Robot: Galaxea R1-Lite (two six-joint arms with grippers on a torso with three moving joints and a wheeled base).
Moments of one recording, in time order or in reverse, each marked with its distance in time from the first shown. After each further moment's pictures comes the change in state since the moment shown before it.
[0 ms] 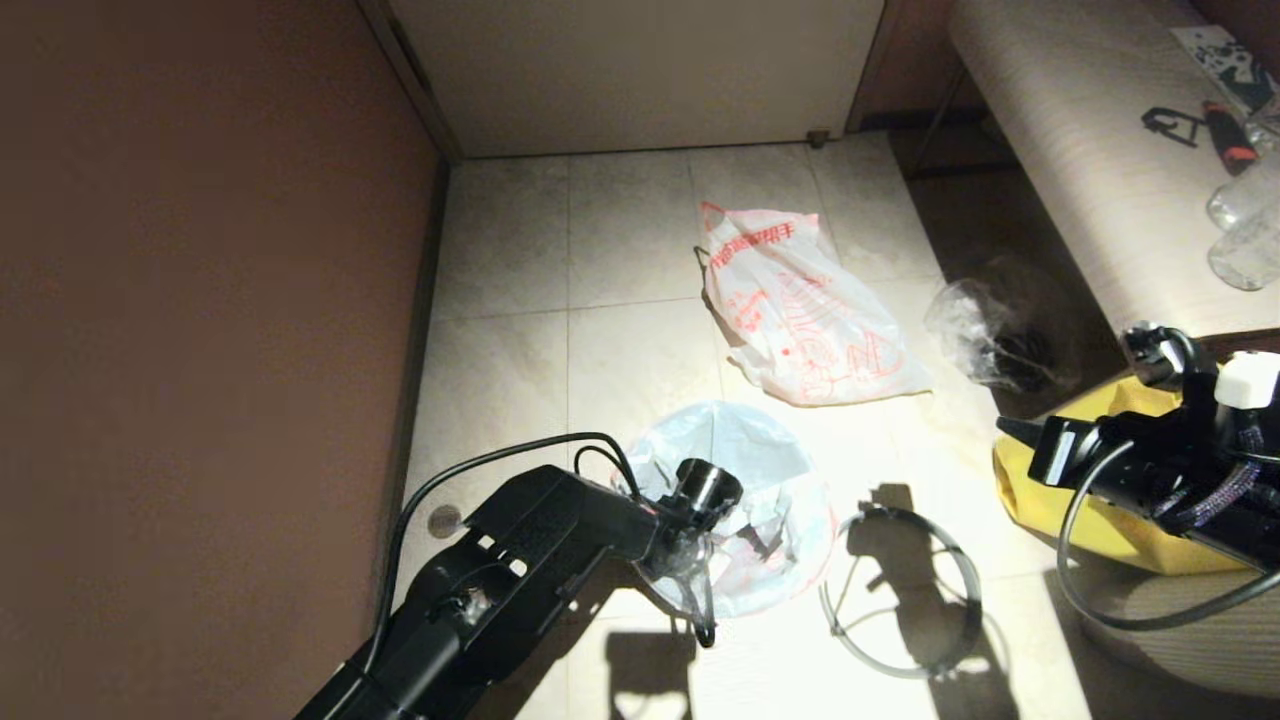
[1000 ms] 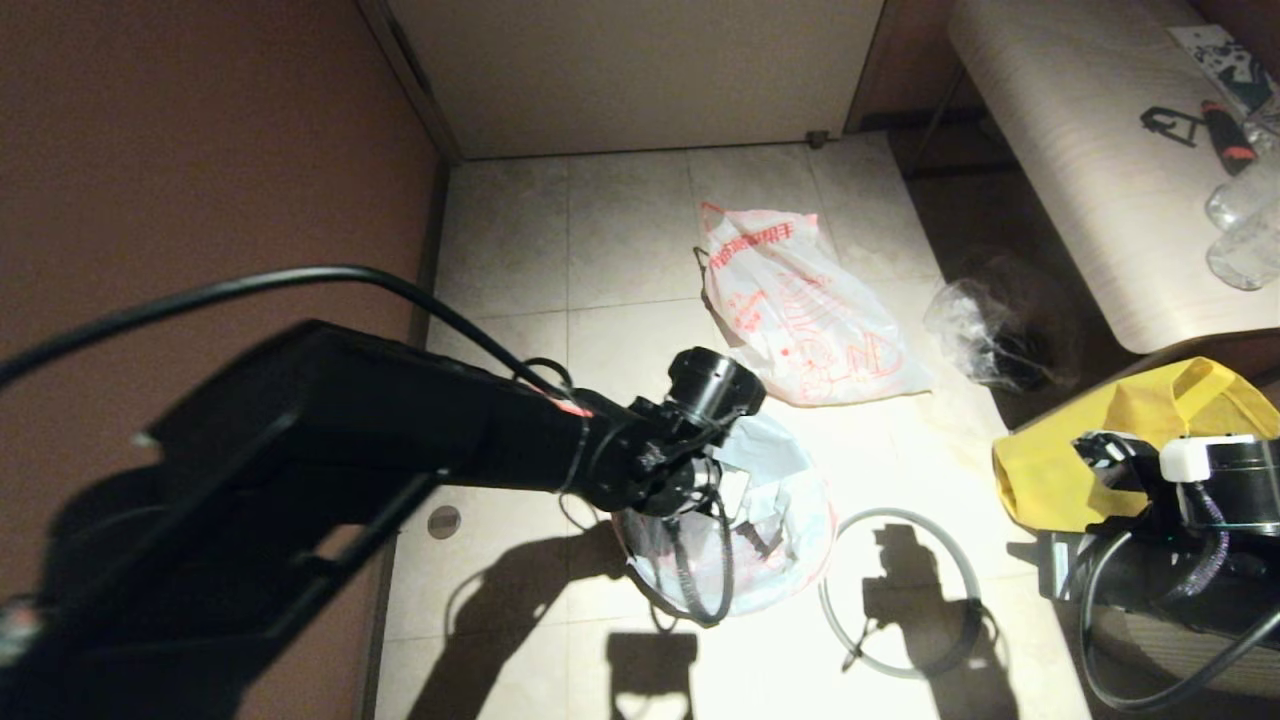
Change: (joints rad) left arm -0.107 -0.636 0.430 0.107 0.117 -0.360; right arm -0.014 0.034 0.085 0.299 -0.018 -0.102
